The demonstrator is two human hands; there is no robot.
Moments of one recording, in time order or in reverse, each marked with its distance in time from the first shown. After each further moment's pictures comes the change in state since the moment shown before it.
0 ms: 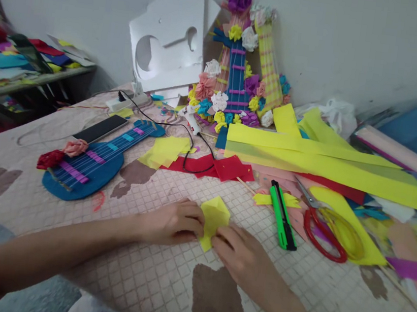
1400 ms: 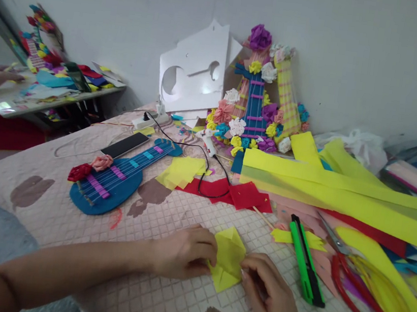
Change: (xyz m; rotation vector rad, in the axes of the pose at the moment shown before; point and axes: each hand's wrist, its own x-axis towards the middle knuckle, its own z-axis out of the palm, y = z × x) left_hand -0.003 0.001 0.004 -0.042 0.097 -0.104; right_hand -0.007 0.013 0.013 0.352 0.200 0.426
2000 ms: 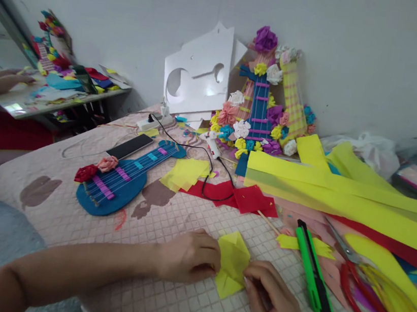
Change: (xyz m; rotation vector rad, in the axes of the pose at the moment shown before) left_hand 0.001 0.001 0.003 0.007 -0.011 -0.025; right_hand 0.001 0.005 0.000 -0.005 -0.031 -0.060
